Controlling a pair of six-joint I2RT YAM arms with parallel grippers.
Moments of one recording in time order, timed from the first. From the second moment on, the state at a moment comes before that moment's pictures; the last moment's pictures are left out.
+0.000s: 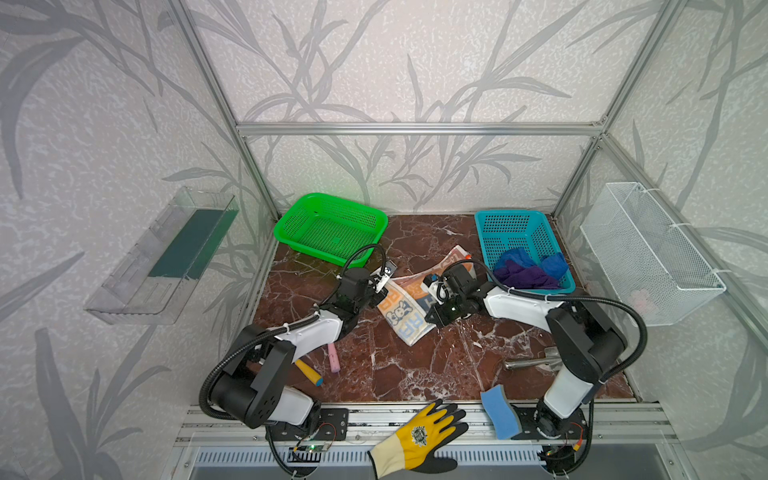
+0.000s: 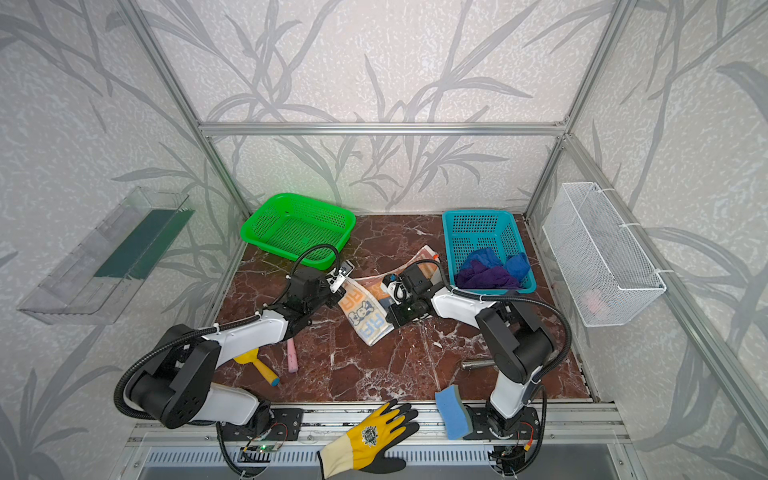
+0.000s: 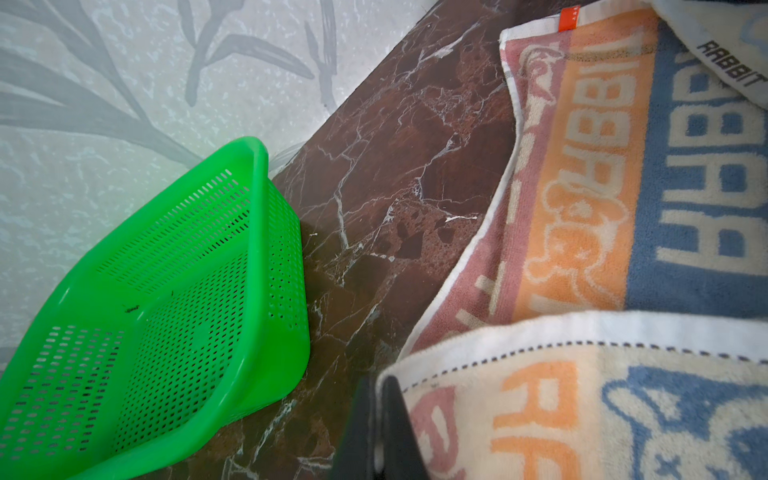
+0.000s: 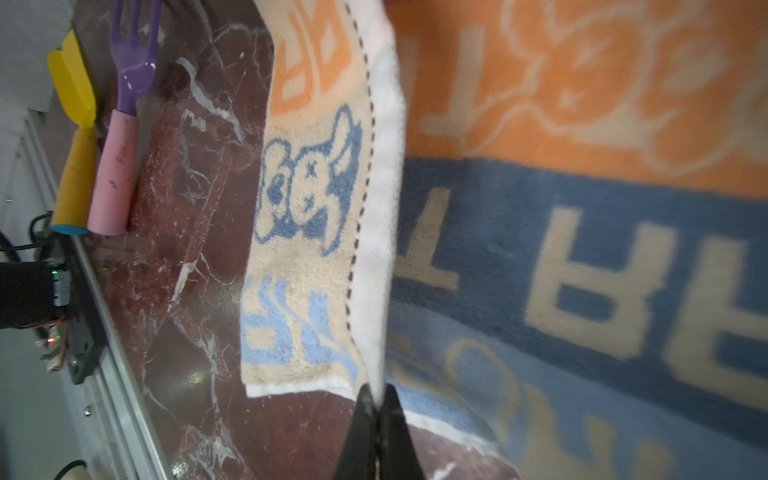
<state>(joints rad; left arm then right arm) -0.44 1.44 0.64 0.33 -0.09 0.46 0.62 1.70 1.01 -0.32 -0.41 0.13</state>
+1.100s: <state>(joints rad) -0.45 1.19 1.63 -0.53 0.11 0.07 0.51 1.32 1.79 -0.69 -0.07 -0.29</state>
